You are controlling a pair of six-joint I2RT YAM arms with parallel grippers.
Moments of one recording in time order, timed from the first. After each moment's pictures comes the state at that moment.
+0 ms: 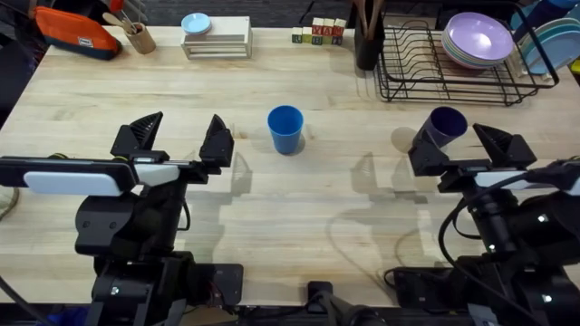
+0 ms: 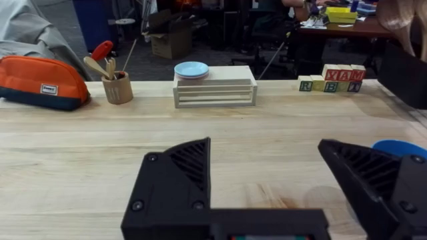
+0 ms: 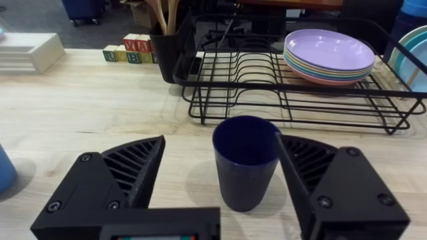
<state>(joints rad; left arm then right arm) -0.01 0.00 0.01 -0.02 0.01 -0.02 -0.01 0.00 0.01 -0.10 -0.03 0.00</state>
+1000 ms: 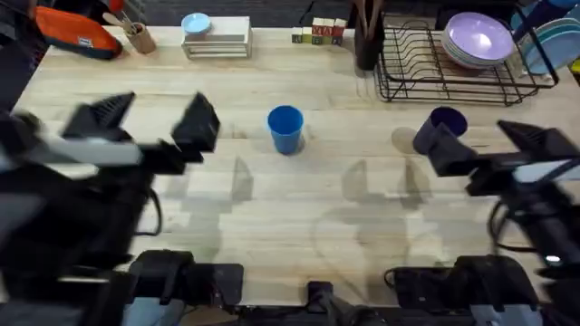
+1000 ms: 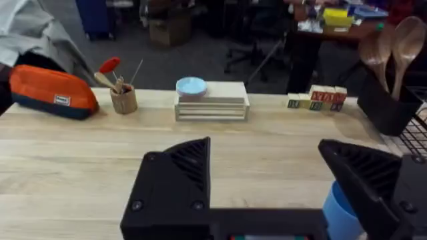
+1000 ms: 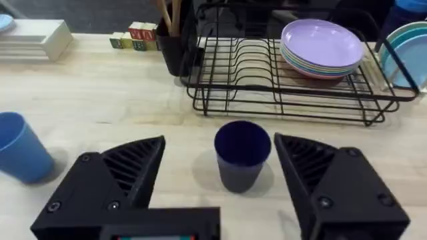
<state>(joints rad) -0.01 0.16 0.38 -0.29 0.00 -0.06 -0.01 0.11 0.32 -0.43 -0.03 -0.01</state>
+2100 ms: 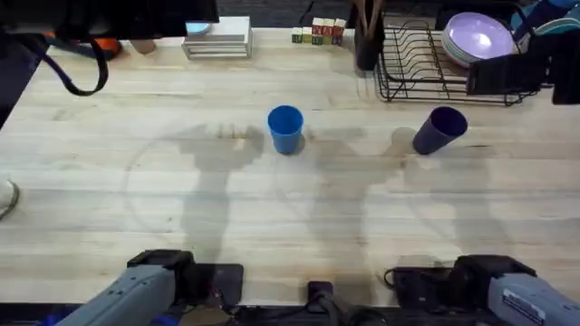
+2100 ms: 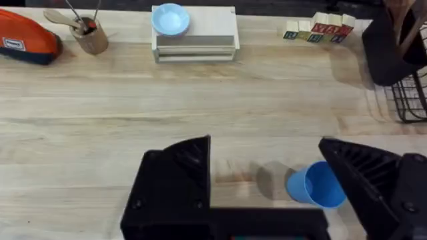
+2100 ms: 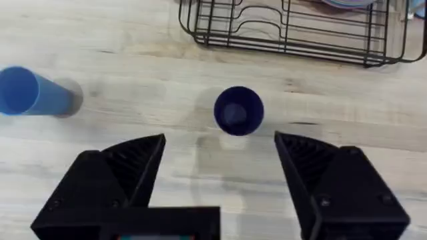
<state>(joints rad) -0.01 1.11 1.37 -0.90 0.08 -0.07 -0.01 1.04 1.37 -1.20 -0.03 -0.07</state>
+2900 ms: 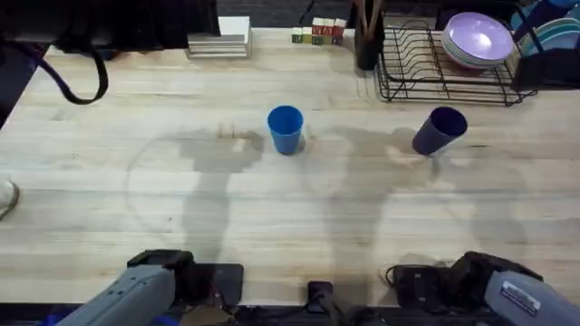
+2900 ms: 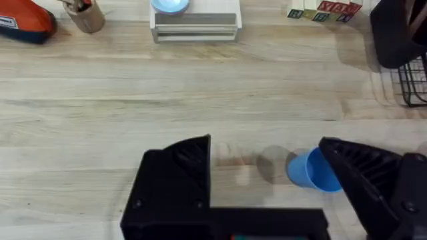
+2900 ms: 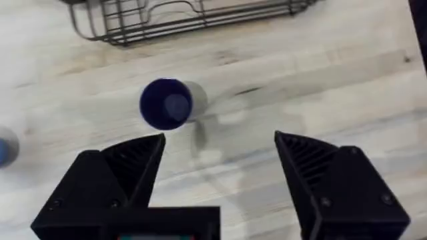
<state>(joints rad) -0.01 1.11 1.37 -0.96 0.08 -0.07 -0.27 1.06 1.37 -1.22 0.01 -0.07</state>
